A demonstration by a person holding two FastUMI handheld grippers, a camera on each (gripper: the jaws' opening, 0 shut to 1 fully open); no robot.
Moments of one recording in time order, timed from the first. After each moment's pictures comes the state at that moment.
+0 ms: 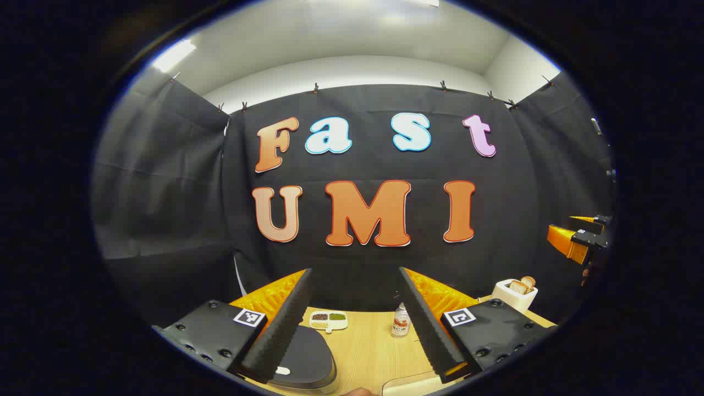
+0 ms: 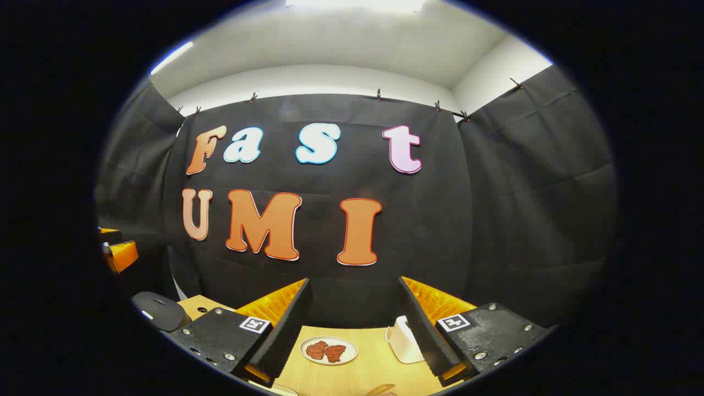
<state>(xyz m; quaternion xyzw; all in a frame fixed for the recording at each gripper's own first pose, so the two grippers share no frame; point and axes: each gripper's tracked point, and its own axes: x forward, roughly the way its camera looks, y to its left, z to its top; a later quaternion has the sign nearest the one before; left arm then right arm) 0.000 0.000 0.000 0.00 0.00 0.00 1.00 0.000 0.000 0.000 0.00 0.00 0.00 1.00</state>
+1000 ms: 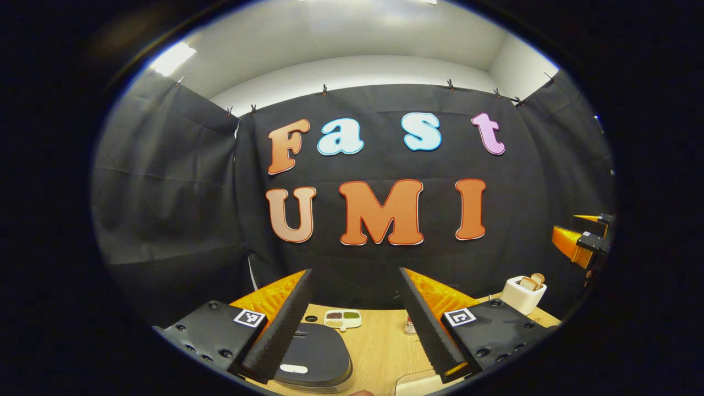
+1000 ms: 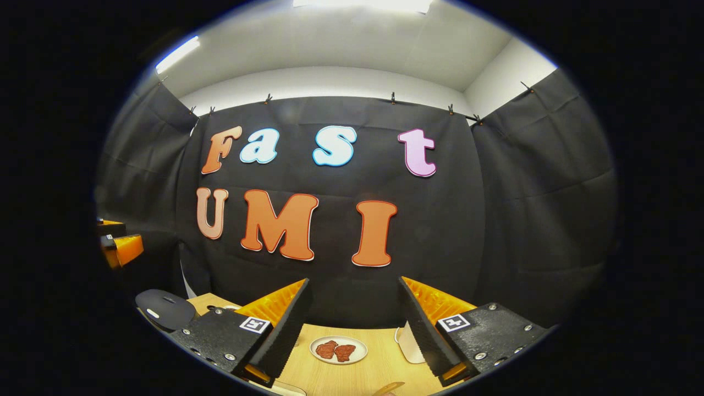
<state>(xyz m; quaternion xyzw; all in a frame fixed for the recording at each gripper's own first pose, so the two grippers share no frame) -0.011 0.031 0.007 0.00 0.01 0.03 1.00 -0.013 0.012 0.001 -0.01 0.00 0.02 1.00</state>
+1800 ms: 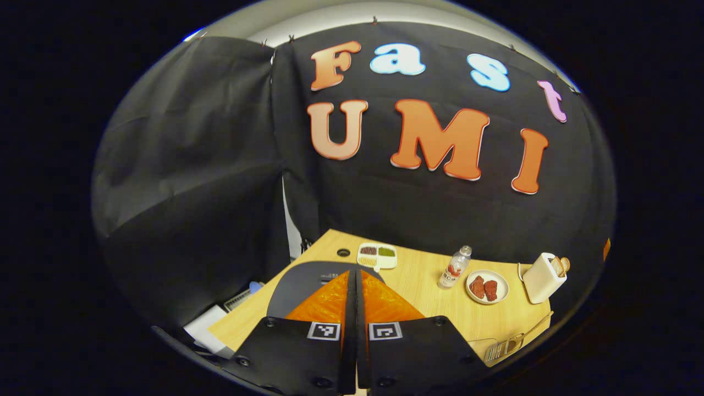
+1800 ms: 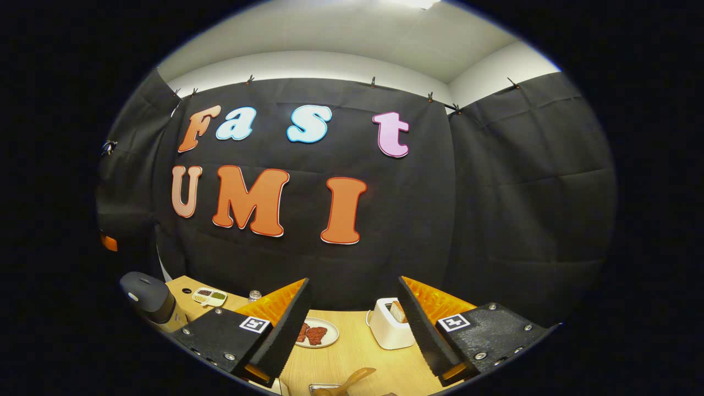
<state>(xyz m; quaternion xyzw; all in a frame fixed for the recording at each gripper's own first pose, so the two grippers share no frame) 0.004 0.121 -0.125 -0.06 0.27 0.12 0.95 -0.030 -0.039 -0.037 -0.04 0.05 -0.05 1.00</state>
